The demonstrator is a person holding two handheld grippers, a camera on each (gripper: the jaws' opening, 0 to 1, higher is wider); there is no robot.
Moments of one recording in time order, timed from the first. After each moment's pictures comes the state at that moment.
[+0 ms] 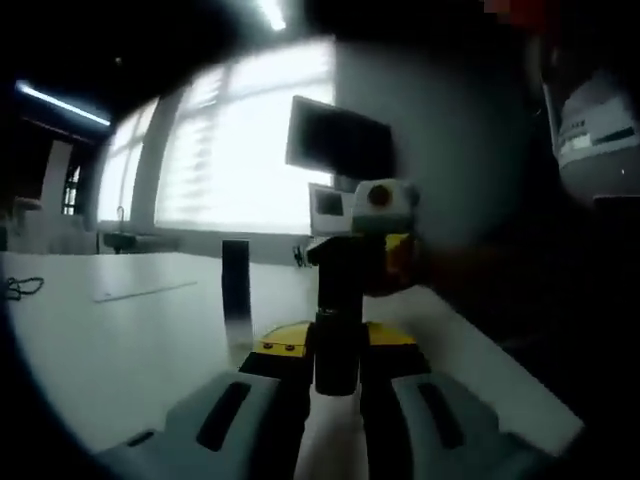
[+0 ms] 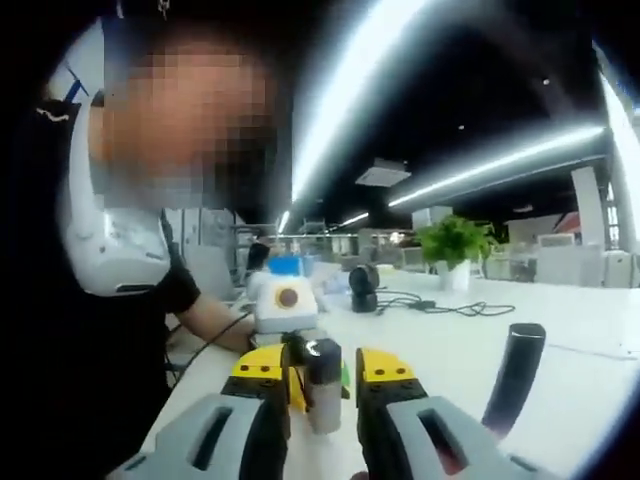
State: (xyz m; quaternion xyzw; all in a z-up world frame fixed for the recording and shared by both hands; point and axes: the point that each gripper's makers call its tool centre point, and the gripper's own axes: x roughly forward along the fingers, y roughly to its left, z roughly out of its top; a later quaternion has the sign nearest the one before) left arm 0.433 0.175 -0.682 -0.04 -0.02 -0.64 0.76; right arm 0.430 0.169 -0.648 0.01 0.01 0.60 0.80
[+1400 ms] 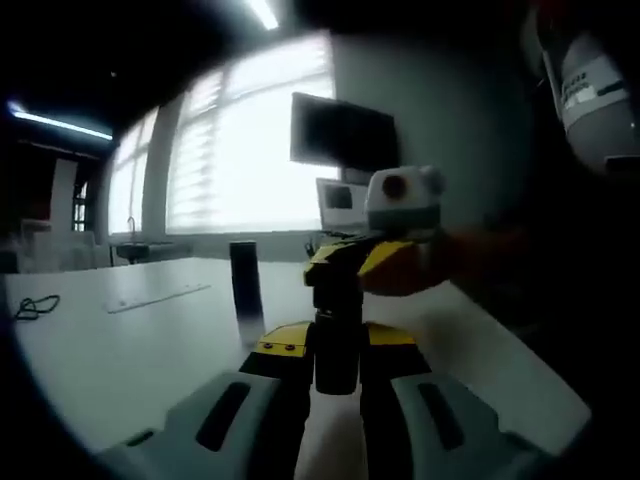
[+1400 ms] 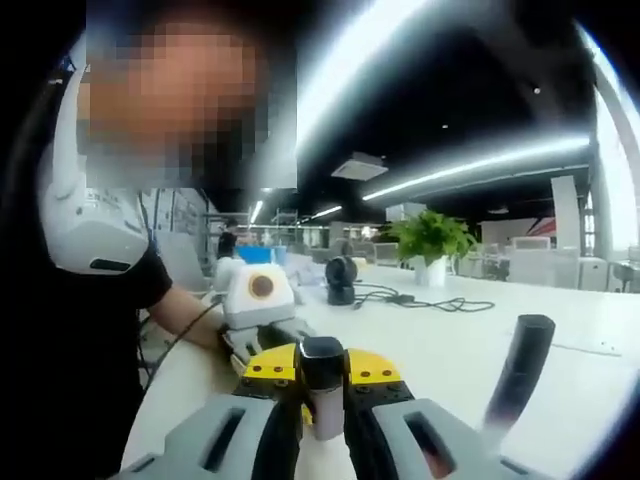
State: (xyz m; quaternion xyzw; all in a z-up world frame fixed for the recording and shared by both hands) left arm 0.434 0.178 -0.685 0.00 -0.04 -0.62 0.79; right arm 0.434 0.192 -0.656 -0.01 0.00 0.52 0.85
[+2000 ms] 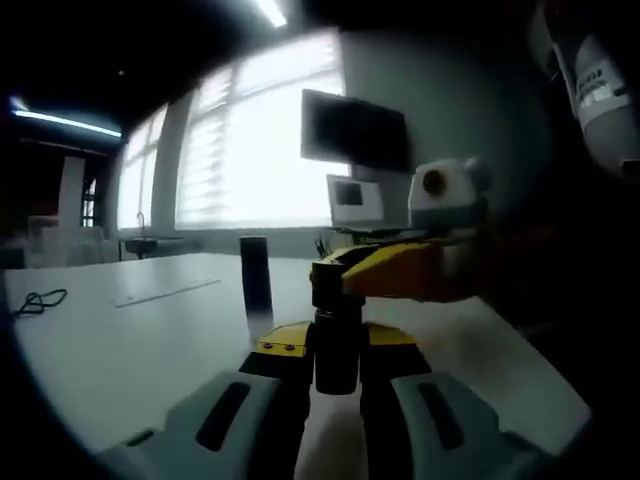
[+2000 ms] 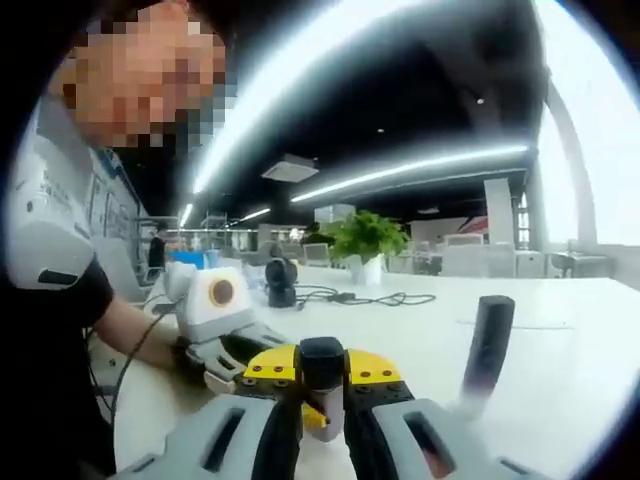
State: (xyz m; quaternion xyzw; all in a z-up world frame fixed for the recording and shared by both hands) left arm 0.441 0.180 -0.687 0.00 -0.03 -0.60 0.80; right arm 0.442 0.188 -0.658 0.00 0.01 0.36 0.93
